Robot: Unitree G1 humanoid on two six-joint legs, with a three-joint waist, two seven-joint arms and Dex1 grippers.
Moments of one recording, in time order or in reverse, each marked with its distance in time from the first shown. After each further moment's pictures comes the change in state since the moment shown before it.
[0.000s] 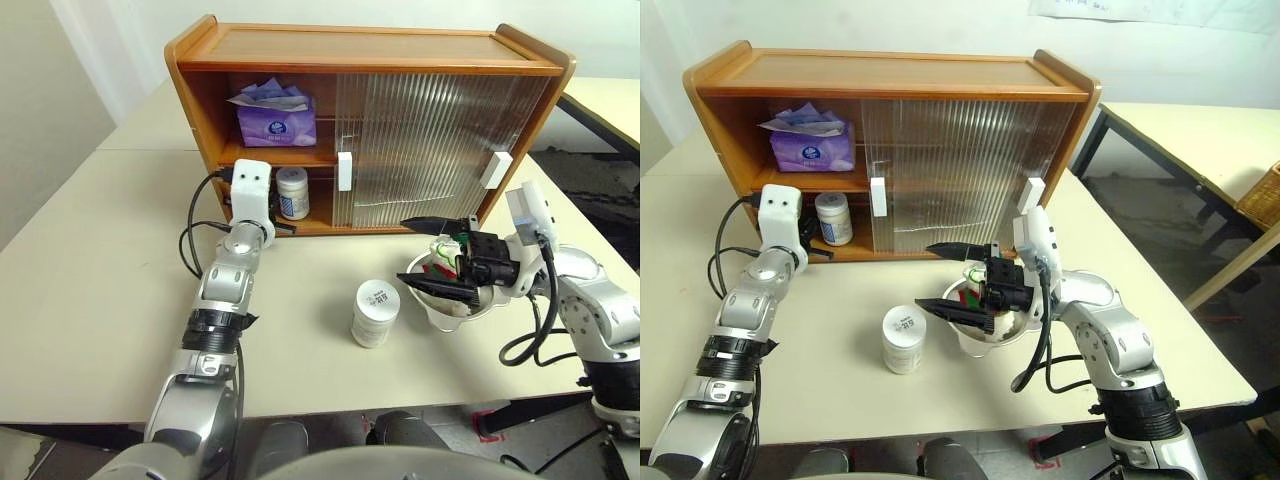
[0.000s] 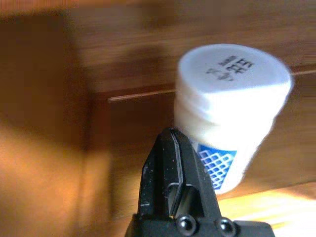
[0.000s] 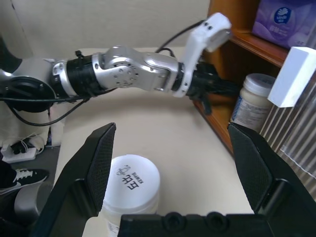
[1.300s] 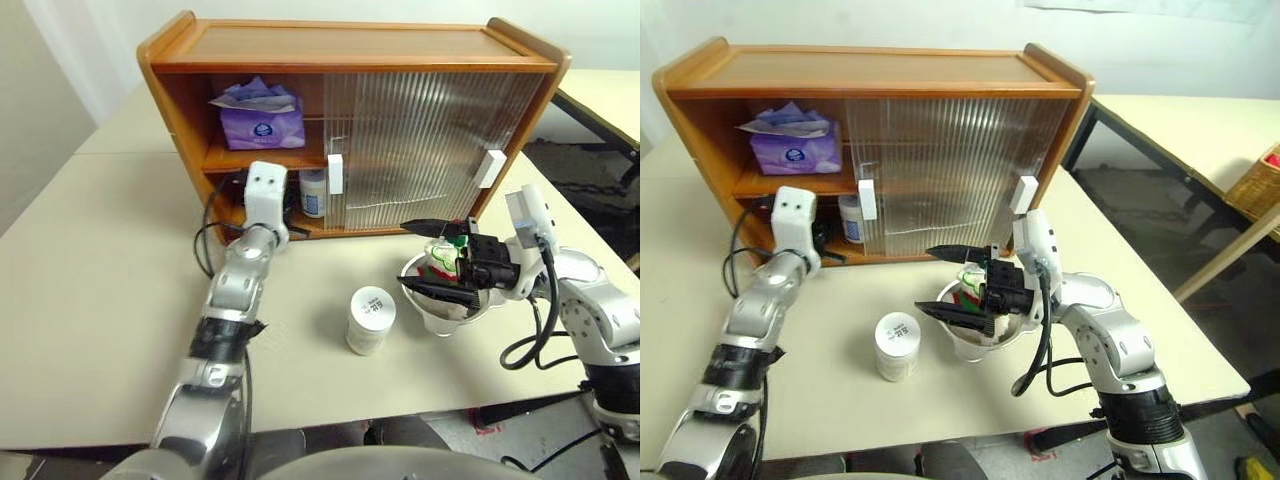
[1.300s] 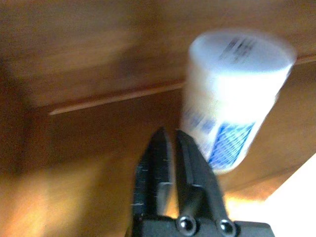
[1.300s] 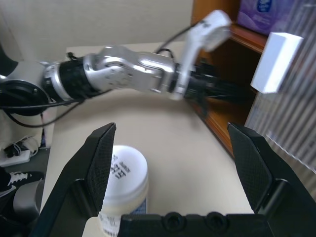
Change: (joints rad) left arm 0.127 0.024 -0.011 -0.174 -0.012 0.054 -0.061; right arm 0.019 -0.007 -0.006 -0.006 0.001 -0.002 0.000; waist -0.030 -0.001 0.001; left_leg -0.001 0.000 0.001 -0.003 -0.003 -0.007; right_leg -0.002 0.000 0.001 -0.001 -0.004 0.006
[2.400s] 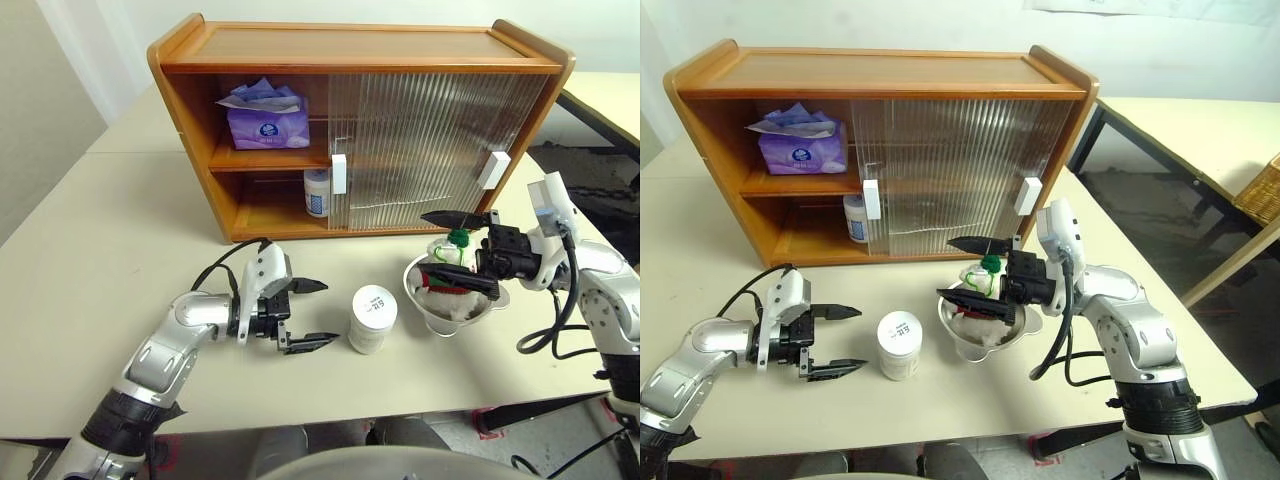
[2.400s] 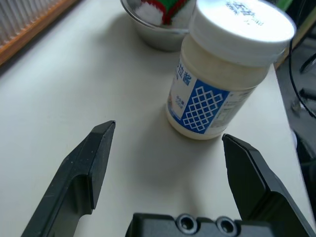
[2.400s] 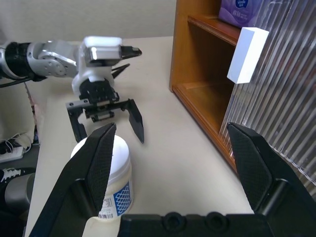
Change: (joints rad) left arm 0.272 0.367 -0.220 -0.202 -0.311 -0.254 -0.910; right arm -0.029 -0.055 -0.058 0.082 0.004 -0.002 0.047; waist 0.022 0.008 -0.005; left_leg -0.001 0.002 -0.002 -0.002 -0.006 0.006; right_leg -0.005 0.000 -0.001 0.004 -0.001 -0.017
